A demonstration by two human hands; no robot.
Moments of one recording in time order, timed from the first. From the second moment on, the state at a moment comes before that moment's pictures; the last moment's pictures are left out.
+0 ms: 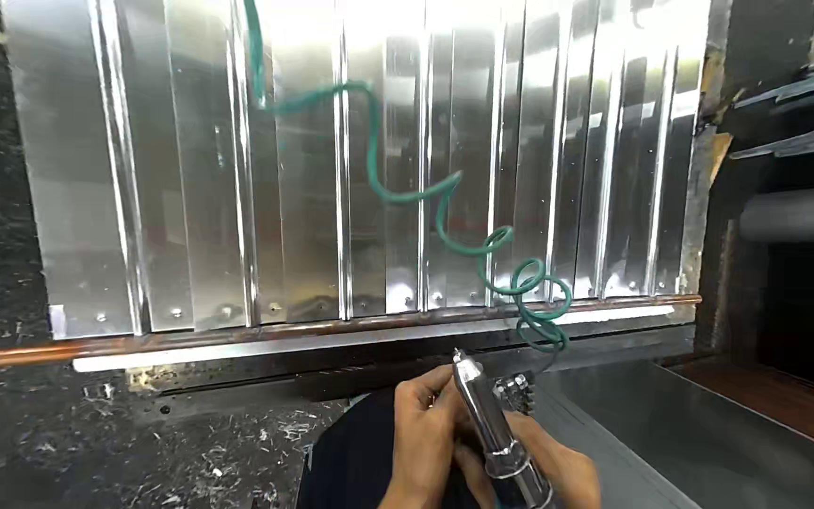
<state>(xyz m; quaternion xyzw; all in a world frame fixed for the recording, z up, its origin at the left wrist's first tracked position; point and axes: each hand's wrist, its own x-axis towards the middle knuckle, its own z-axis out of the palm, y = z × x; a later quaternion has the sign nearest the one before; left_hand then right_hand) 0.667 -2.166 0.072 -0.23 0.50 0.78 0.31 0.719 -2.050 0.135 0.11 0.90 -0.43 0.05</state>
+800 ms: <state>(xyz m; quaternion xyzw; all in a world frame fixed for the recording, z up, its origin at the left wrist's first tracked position) 0.852 -2.212 0.114 0.20 0.73 0.58 0.30 0.888 -2.021 0.145 0.06 0.85 -0.52 0.02</state>
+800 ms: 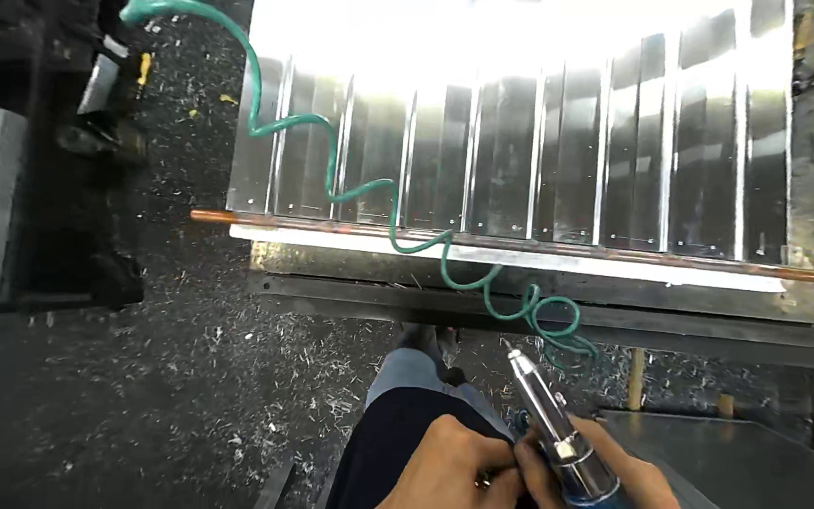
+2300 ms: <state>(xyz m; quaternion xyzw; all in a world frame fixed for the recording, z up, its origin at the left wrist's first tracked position) 0.586 -2.324 0.019 -0.48 0.18 0.74 0.44 0.660 -2.150 0.108 0.06 0.94 -0.25 0.22</state>
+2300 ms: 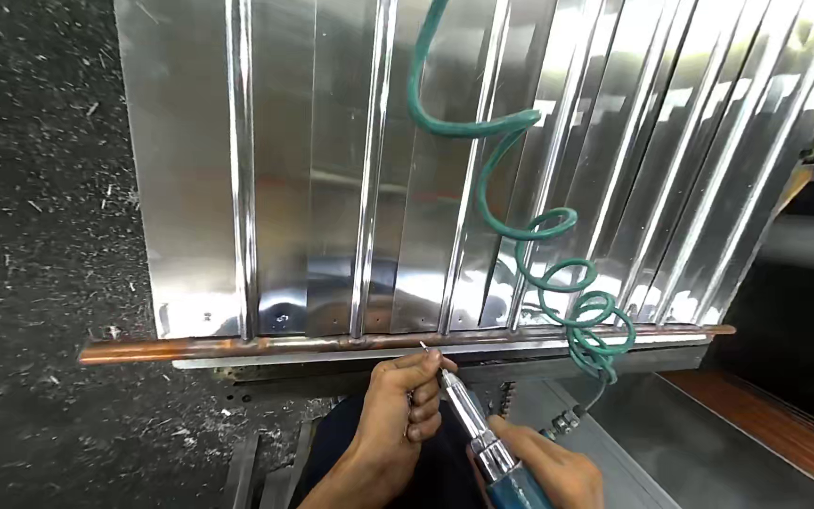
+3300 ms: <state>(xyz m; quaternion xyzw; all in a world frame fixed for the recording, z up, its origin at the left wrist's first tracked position) 0.519 -2.427 0.013 -0.42 0.33 0.82 0.18 0.543 -2.206 0.067 -0.04 0.89 -0.01 0.44</state>
